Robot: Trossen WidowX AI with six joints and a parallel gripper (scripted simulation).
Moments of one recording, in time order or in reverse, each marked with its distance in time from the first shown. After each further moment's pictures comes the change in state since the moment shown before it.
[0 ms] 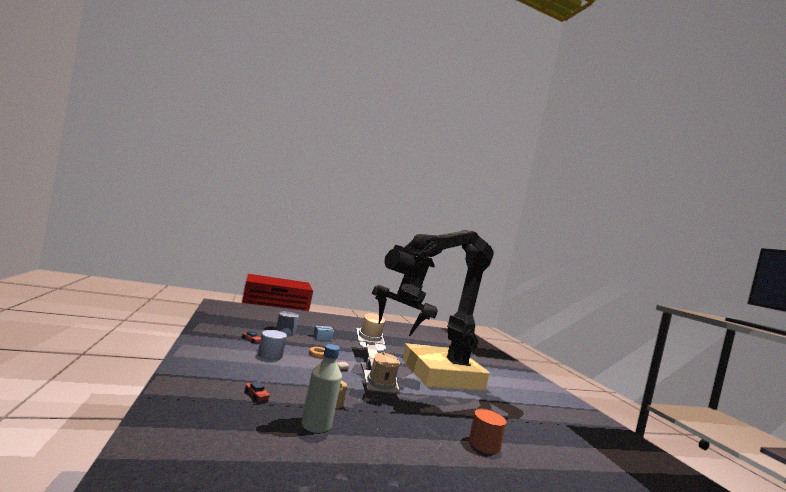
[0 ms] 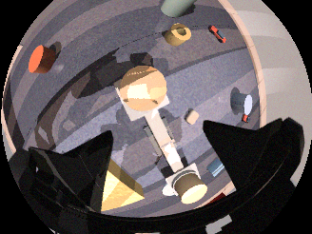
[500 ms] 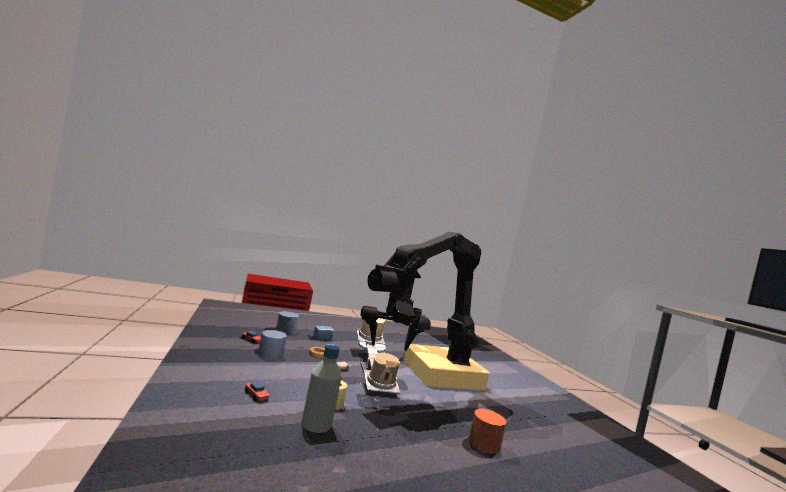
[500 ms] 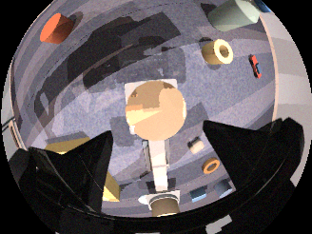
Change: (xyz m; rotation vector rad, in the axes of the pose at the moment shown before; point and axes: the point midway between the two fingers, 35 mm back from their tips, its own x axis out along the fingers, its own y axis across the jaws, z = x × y) arm 0.046 0.000 0.030 -0.315 0.052 0.156
